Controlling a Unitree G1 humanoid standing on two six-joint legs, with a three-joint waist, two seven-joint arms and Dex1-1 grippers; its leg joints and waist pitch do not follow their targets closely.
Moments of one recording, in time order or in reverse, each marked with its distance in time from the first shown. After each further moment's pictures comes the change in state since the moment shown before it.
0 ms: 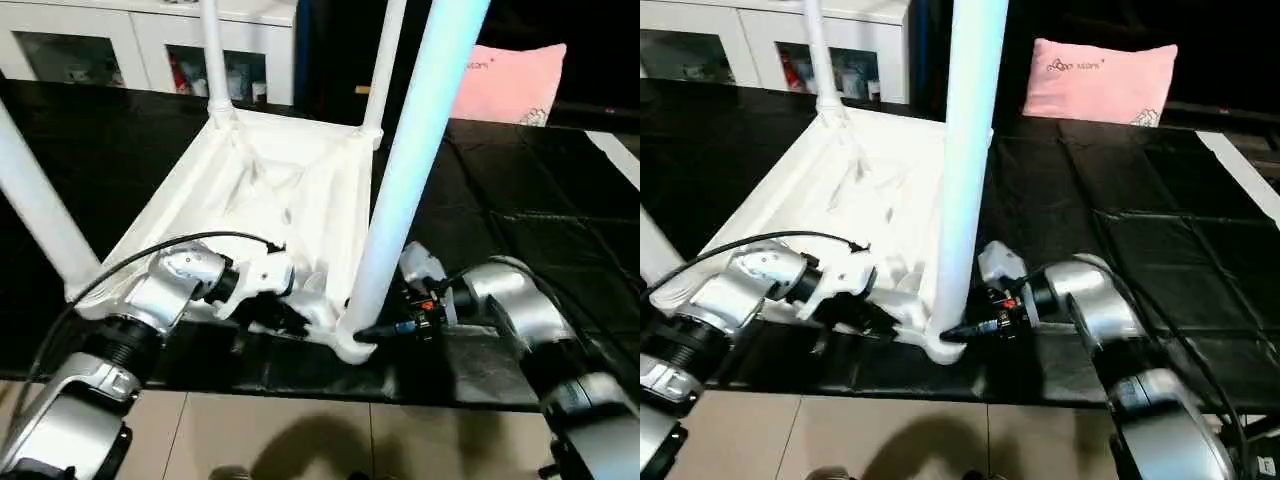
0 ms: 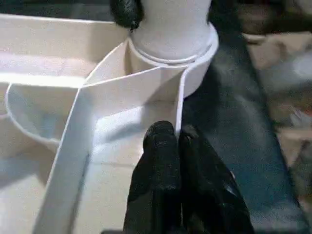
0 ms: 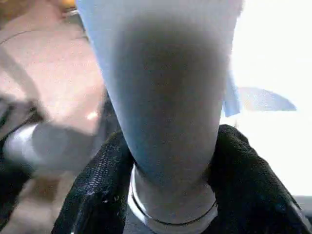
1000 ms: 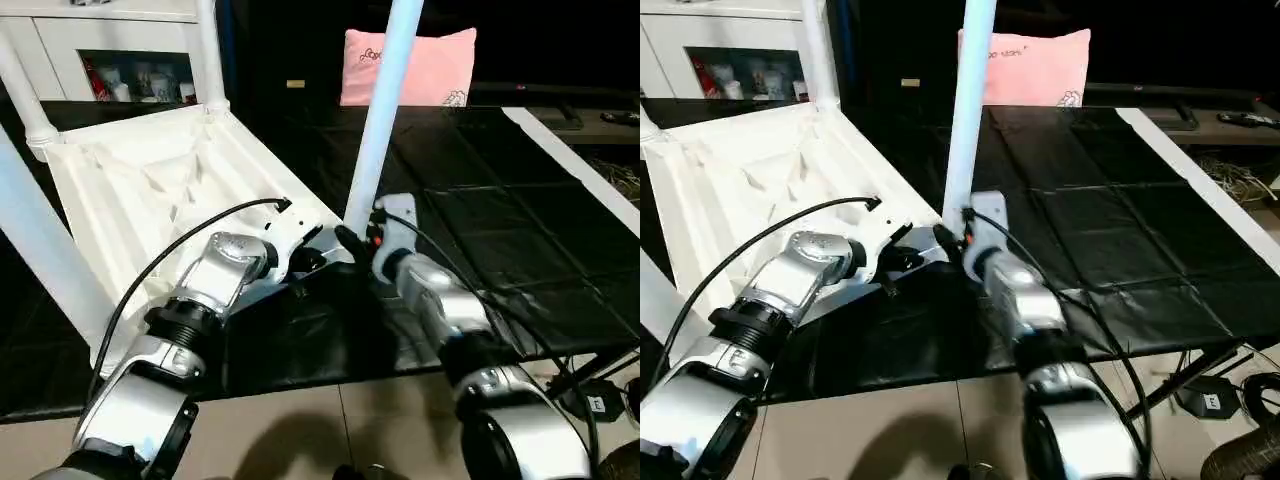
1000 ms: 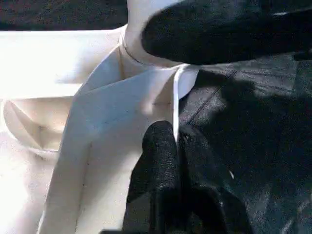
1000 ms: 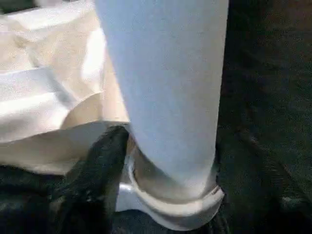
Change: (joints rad) left arm -0.097 -0.190 0.115 0.090 0.056 0.294 0.543; right arm -0.075 0.308 -0.228 0.112 -0.035 0.081 -0.924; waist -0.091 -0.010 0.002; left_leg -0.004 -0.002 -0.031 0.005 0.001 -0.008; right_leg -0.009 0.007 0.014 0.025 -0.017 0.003
